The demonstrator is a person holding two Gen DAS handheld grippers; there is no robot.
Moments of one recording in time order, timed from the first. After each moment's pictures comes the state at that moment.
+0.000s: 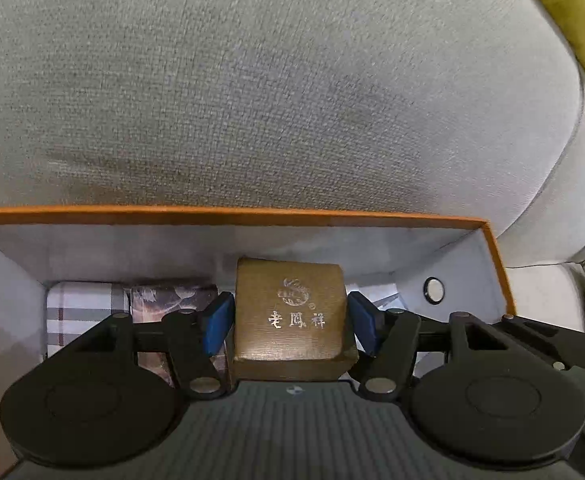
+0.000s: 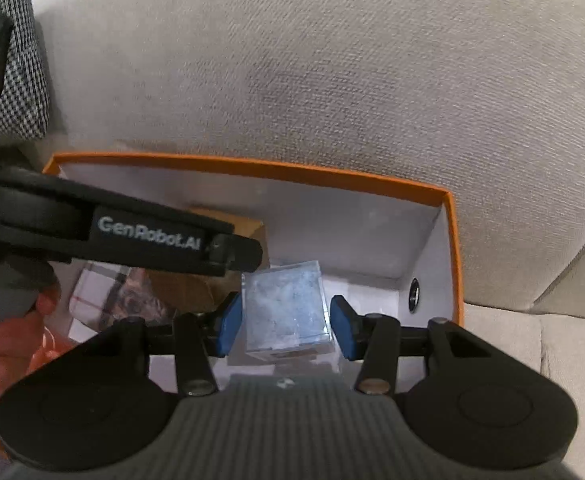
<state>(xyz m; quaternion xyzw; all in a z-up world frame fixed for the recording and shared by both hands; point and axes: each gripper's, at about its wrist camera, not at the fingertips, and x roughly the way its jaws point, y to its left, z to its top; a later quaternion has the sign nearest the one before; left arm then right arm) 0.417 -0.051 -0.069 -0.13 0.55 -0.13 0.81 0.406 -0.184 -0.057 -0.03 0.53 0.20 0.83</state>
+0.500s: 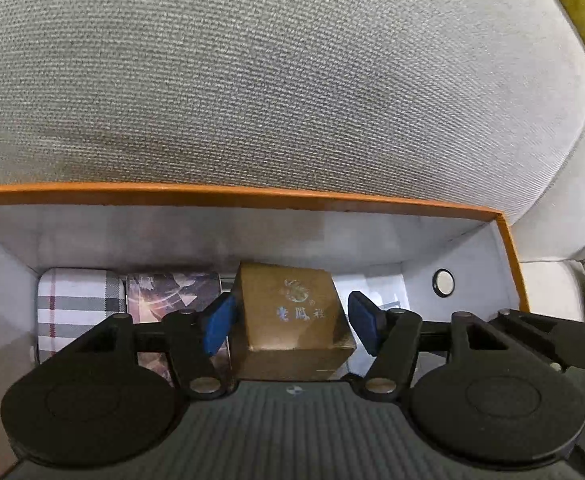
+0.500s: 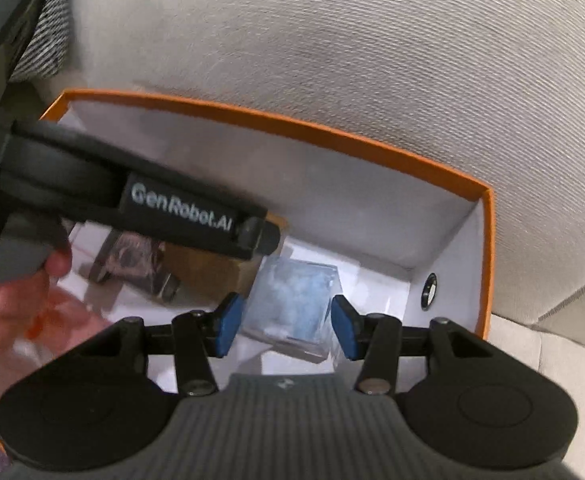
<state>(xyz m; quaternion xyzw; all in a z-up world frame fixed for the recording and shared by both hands) 0.408 -0.048 -0.080 -0.13 0.57 -0.14 0.80 0.418 -0.161 -0.075 -0.10 0.55 0.26 0.79</state>
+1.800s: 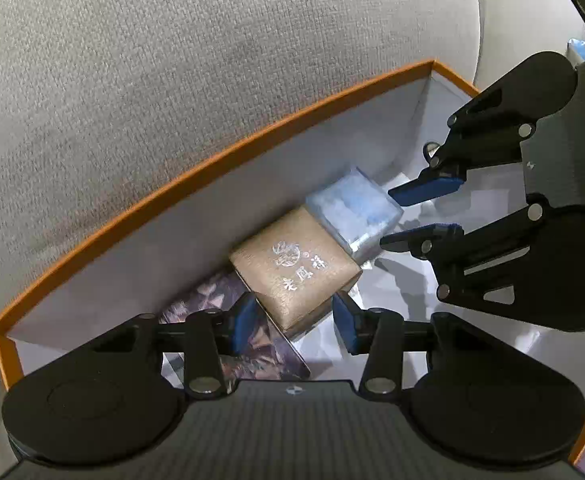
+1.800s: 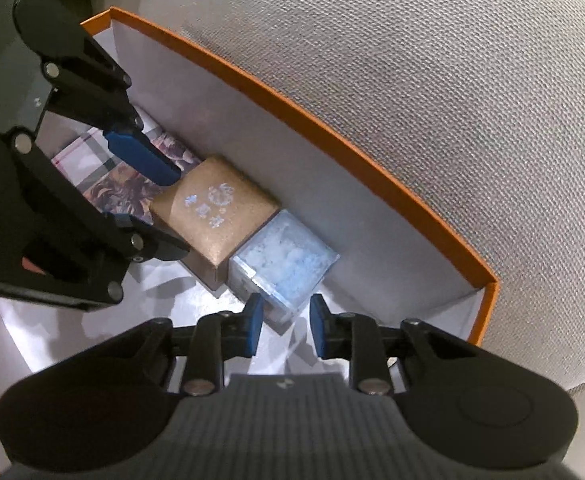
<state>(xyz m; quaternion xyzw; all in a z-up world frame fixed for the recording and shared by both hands) 0.375 -0.087 -0.076 0.15 0.54 -0.23 0.80 0.421 -0.159 -0.085 -0.26 0.49 0.33 0.76</state>
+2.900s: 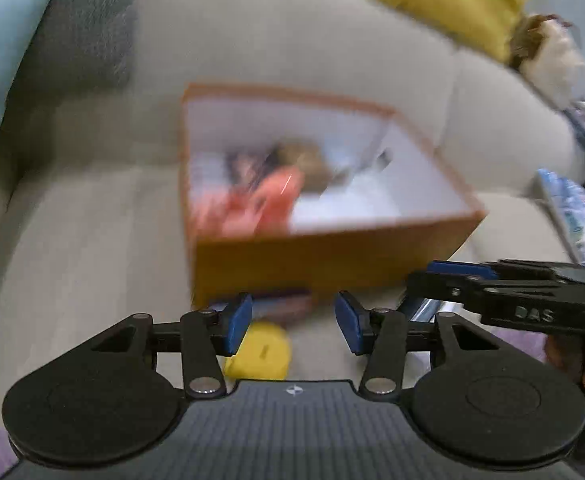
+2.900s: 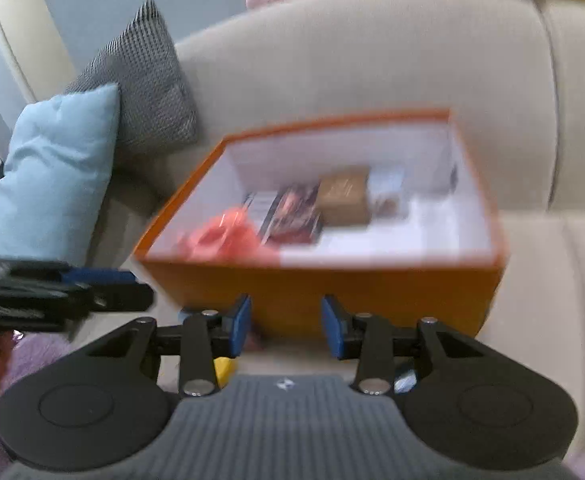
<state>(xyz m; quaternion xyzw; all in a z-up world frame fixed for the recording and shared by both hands) 0.157 0.031 -0.015 -0.07 0.46 -0.15 0.87 0.204 -0.219 -0.029 0.10 0.45 0.26 0.85</state>
